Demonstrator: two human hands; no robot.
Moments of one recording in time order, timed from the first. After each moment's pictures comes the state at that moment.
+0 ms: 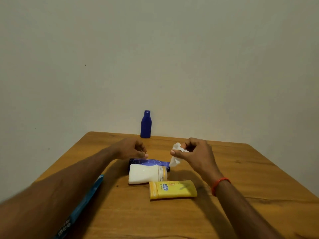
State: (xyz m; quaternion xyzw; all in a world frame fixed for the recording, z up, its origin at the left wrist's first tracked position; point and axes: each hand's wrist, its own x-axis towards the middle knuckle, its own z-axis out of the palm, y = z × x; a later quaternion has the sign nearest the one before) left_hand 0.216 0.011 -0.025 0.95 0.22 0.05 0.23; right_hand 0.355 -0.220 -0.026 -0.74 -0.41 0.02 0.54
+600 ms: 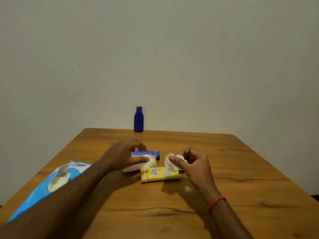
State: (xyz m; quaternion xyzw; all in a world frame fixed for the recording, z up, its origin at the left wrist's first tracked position) left_hand 0.165 -0.079 -0.033 0.96 0.14 0.20 0.11; right_hand 0.305 -0.303 -0.052 -0.65 -0.38 0.09 0.65
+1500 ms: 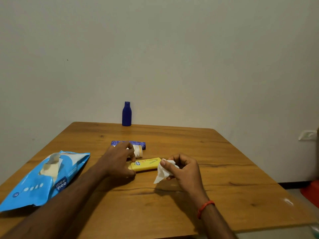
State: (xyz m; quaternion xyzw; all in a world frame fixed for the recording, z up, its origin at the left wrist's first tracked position) left_hand 0.157 -0.127 -0.059 0.98 0.18 0.06 0.03; right_hand 0.267 -0.361 -0.061 -0.68 -0.35 0.11 0.64
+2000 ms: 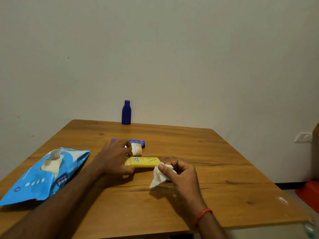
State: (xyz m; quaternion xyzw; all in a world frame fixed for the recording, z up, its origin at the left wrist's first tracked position) left_hand 0.143 -0.125 -0.056 0.98 0.16 0.09 -0.01; right_hand 0.247 -0.370 -0.071 -0.68 -0.32 0.13 0.65
